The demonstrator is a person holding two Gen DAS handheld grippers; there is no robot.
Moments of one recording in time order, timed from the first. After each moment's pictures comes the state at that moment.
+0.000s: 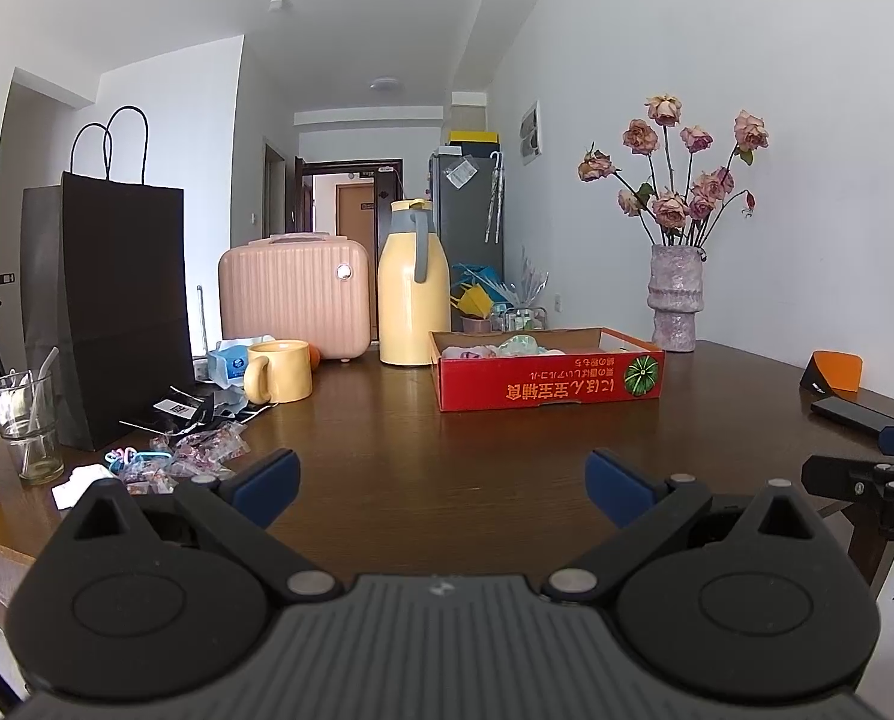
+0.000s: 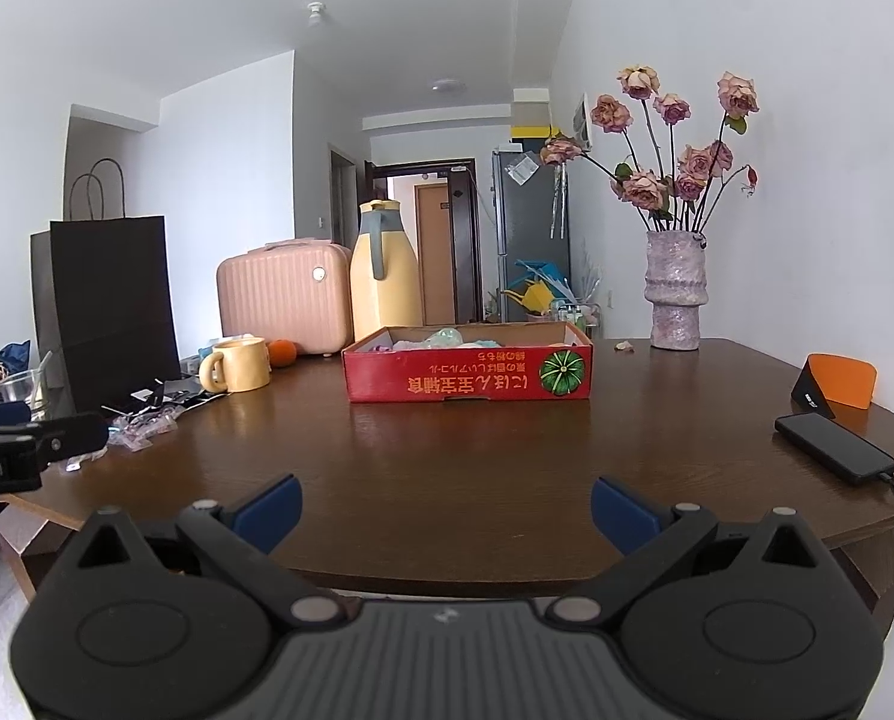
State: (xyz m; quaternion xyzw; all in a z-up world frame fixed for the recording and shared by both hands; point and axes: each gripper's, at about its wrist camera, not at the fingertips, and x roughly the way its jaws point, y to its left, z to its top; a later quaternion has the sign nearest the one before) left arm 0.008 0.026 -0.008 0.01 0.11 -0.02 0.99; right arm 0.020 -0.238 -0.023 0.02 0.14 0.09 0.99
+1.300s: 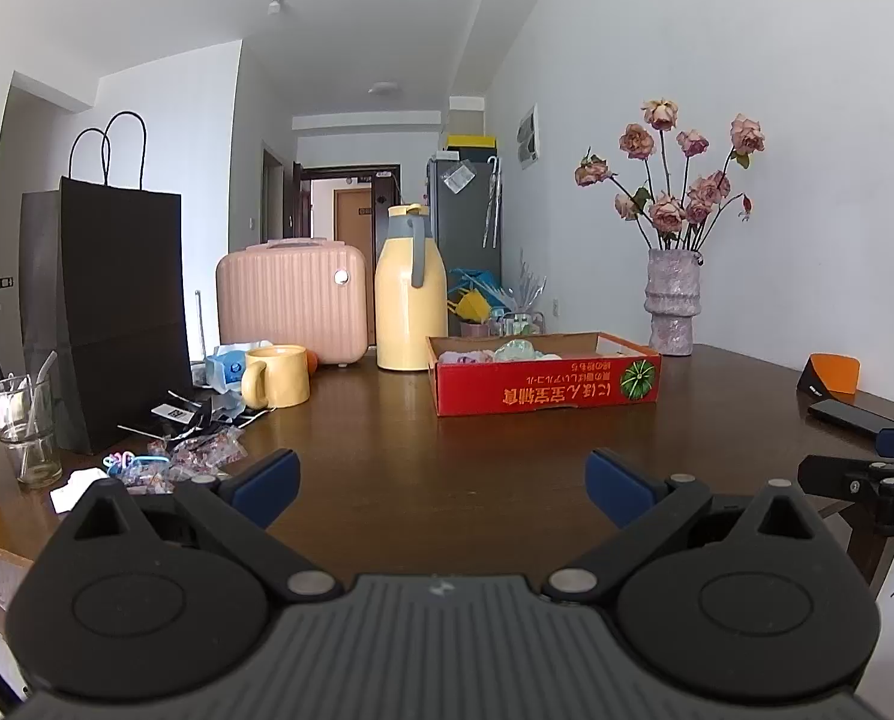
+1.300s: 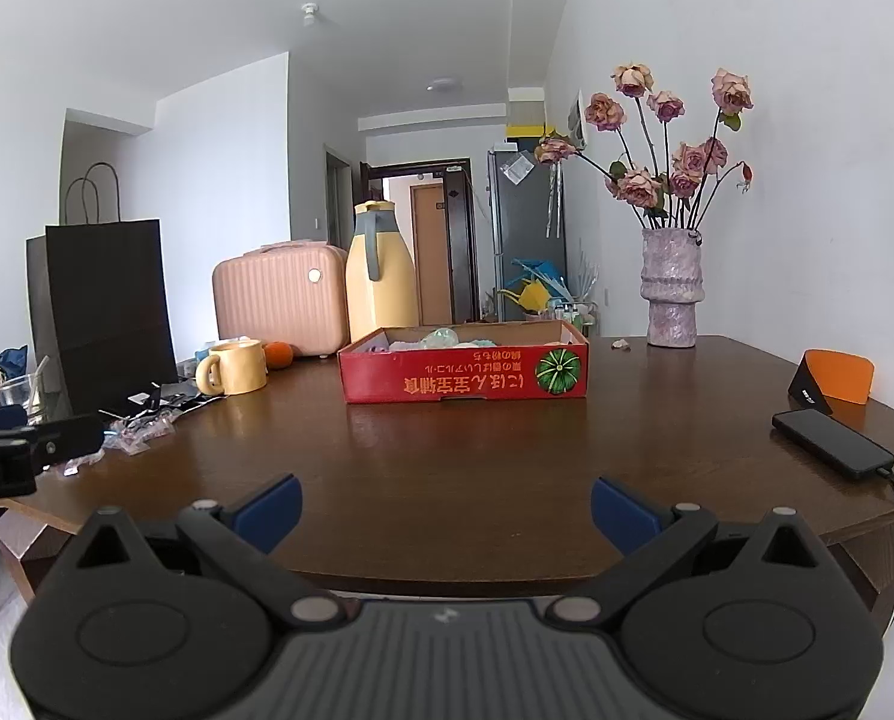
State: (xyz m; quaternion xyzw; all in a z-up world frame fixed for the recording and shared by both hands) left arm 0.011 0.028 -0.009 0.01 0.11 -0.02 0.99; right arm 0.023 -0.241 -0.023 0.03 0.14 0.09 0.99
